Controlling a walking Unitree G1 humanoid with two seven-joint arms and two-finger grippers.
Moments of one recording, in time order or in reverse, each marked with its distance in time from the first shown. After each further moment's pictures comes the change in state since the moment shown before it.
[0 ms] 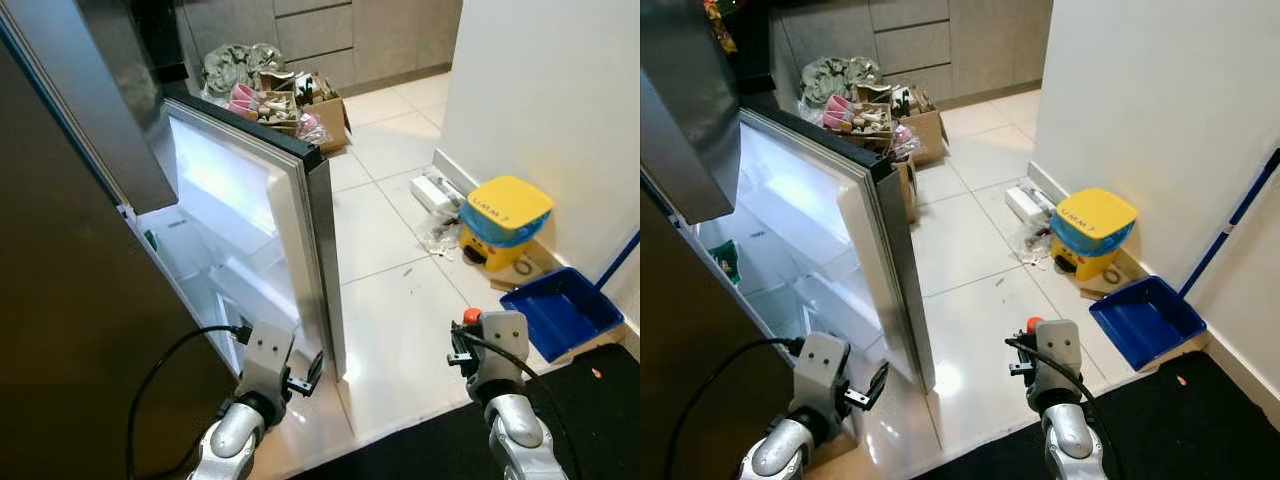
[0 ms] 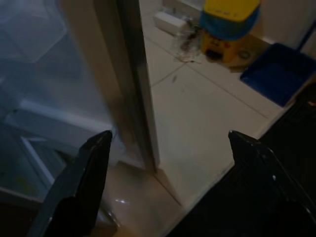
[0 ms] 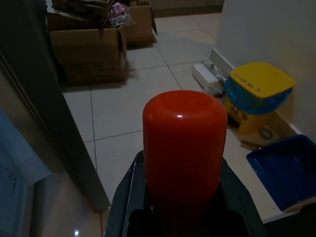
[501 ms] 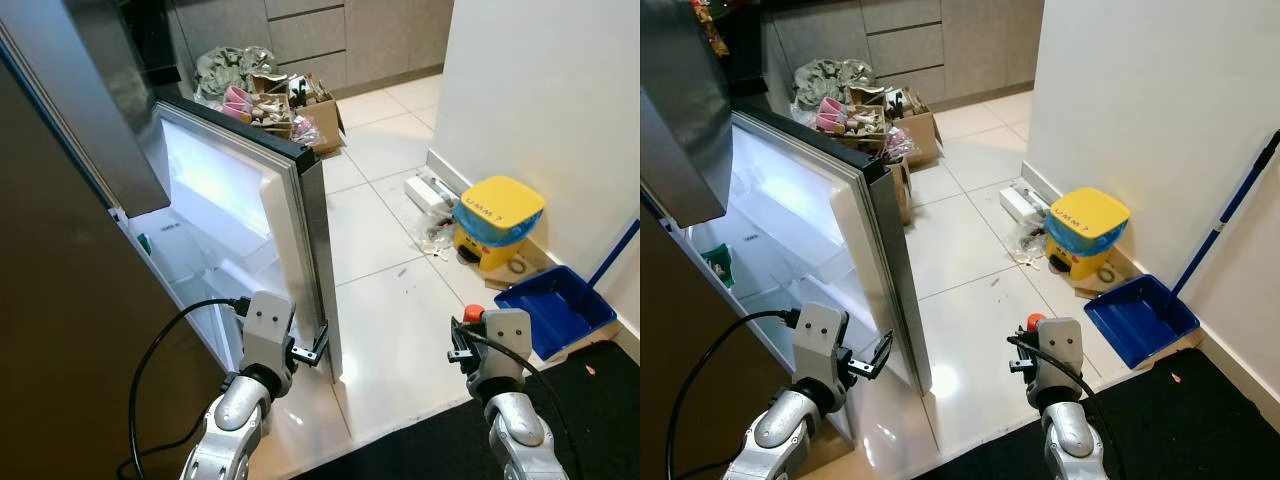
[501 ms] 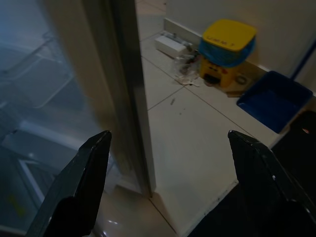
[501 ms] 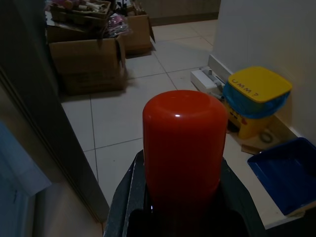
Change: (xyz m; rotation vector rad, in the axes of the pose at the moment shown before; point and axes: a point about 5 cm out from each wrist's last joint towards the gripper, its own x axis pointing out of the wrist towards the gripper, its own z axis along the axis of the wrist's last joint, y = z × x) left arm 0.016 0.002 0.031 -0.037 -0.068 0.038; right arm 0.002 0.002 0.006 0.029 -0.036 0.004
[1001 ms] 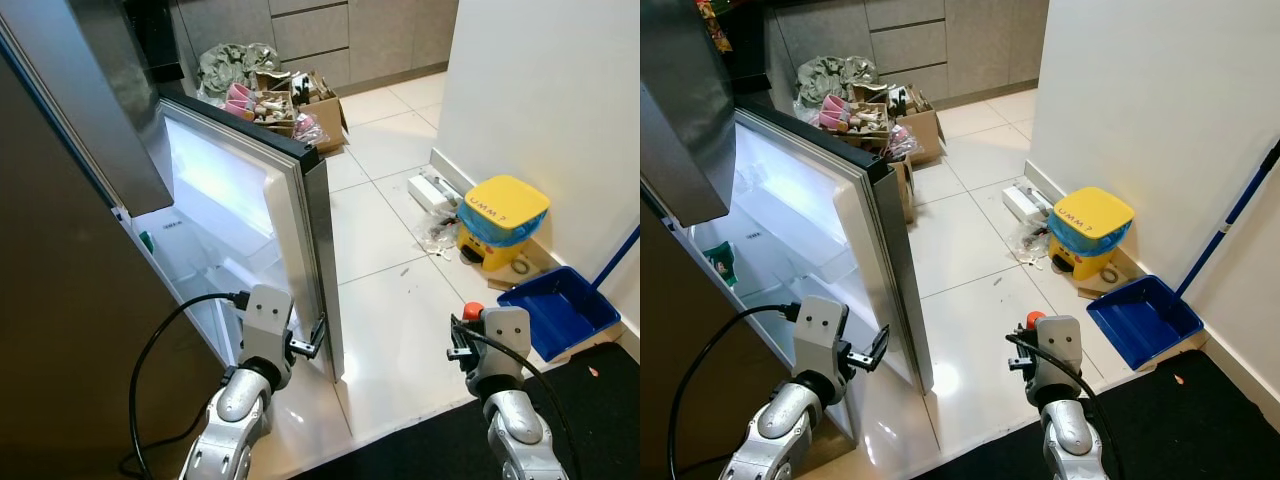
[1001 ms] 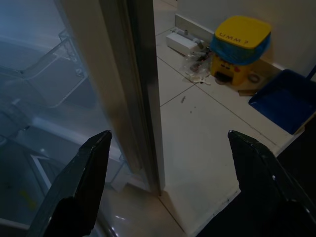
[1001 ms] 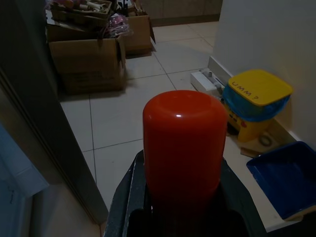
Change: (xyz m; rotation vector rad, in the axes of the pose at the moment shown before) left arm 0.004 0.003 0.000 0.027 0.020 0.026; right arm 0.001 -0.001 0.002 -0.024 -0.005 -0.016
